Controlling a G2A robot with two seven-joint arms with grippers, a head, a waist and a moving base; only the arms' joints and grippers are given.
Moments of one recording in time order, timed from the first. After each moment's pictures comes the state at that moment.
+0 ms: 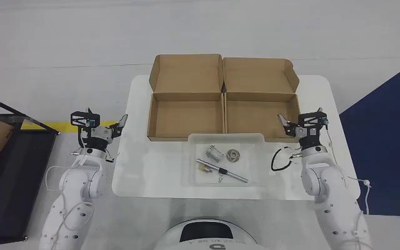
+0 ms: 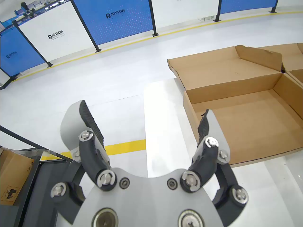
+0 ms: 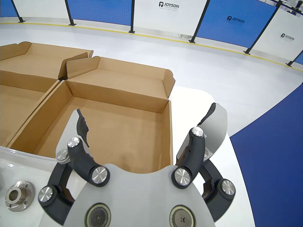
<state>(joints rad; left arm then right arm) 1.73 -1.15 -1.60 -1.80 1.33 0.00 0.00 -1.73 -1.15 1.60 -1.80 -1.33 0.00 0.00</state>
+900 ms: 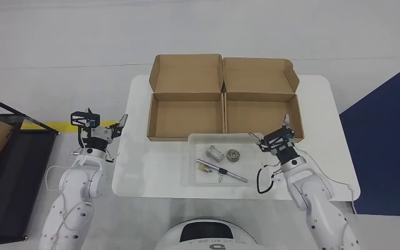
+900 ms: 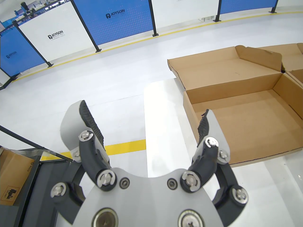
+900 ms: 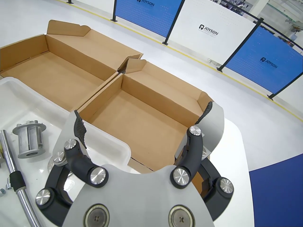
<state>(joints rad) 1.73 -1.15 -1.60 -1.80 1.33 0.00 0.00 -1.82 -1.15 1.48 -1.91 -1.58 -0.12 -0.06</state>
